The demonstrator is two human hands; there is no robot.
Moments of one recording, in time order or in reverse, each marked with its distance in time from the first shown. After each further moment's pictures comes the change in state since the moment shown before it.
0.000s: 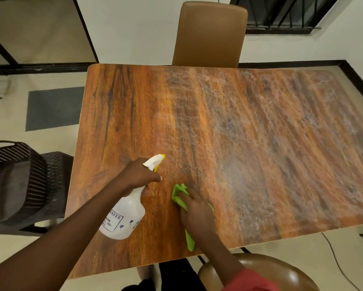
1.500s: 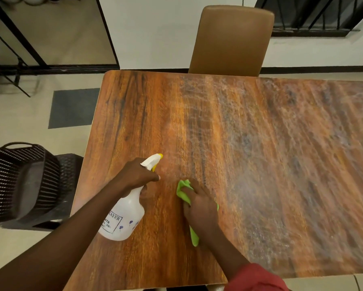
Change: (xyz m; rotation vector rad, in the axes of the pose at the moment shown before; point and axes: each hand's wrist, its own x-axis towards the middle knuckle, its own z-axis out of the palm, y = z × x) left_hand 0.035 0.012 -0.027 -0.044 0.134 -0.072; right_hand 0.074 0.001 -0.006 0.007 -0.010 -0.080
